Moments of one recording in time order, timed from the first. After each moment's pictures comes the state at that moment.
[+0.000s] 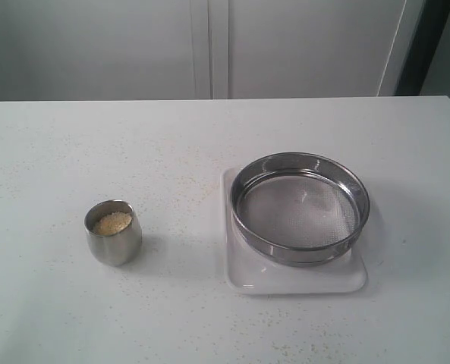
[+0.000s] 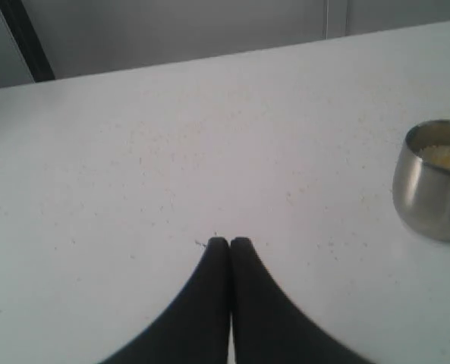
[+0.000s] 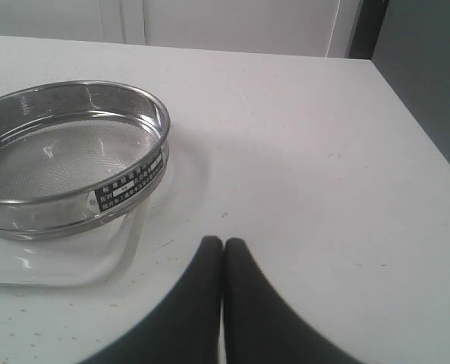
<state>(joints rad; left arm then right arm) -0.05 0.00 0.02 -0.06 0.28 0.15 0.06 0.00 -0.01 -0.07 0.36 0.06</state>
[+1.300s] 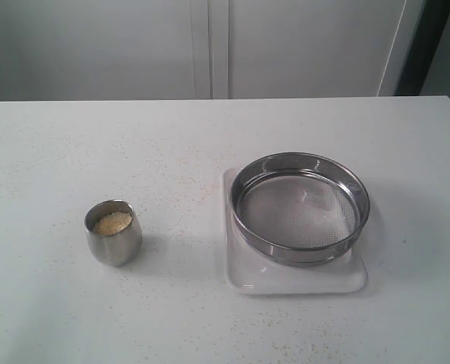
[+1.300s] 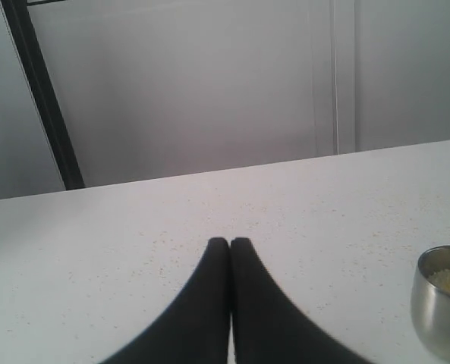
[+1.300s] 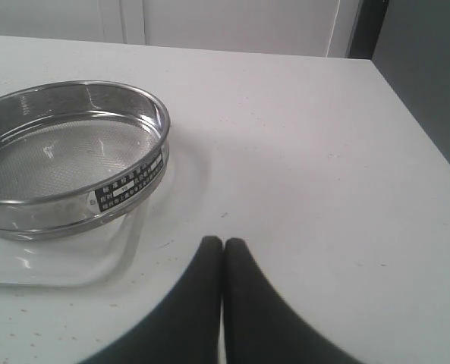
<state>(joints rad) -0.05 0.00 0.02 -0.06 0.03 0.15 0.06 0.00 -0.01 -0.07 0.36 0.06</state>
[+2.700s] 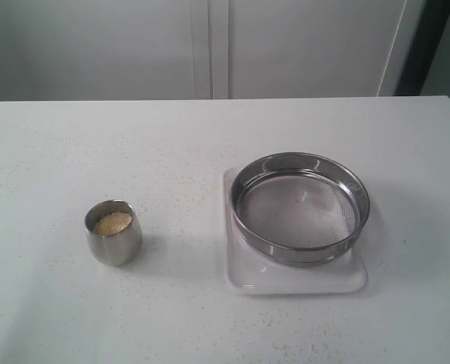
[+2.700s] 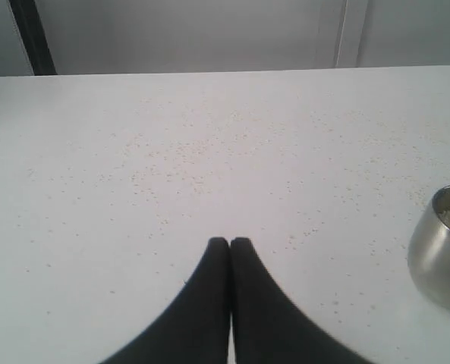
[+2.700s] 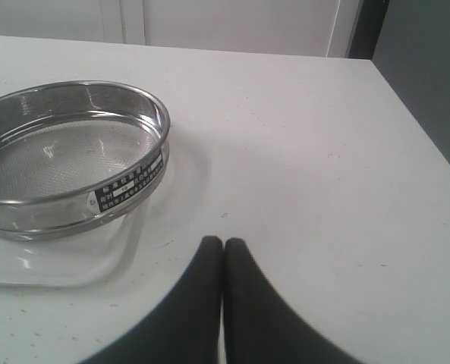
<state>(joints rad) -0.05 0.53 0.02 0.01 -0.24 -0.02 0.06 0.00 -0.01 -0.07 0.36 0.06</state>
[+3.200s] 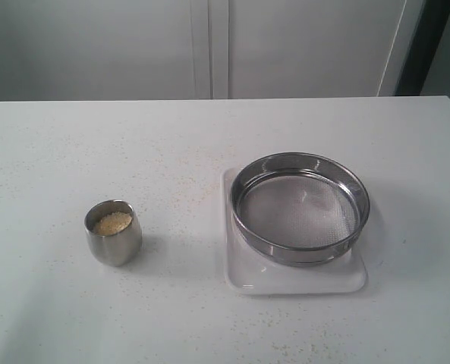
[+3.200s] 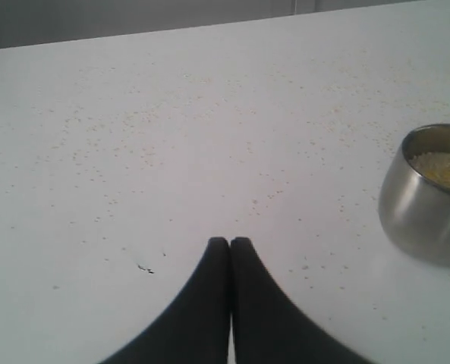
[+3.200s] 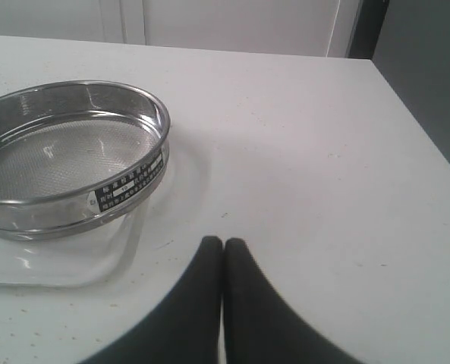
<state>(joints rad) -0.05 0.87 0.02 0.22 -0.49 -0.13 0.06 0.00 -0.01 -0.07 0.36 0.06</state>
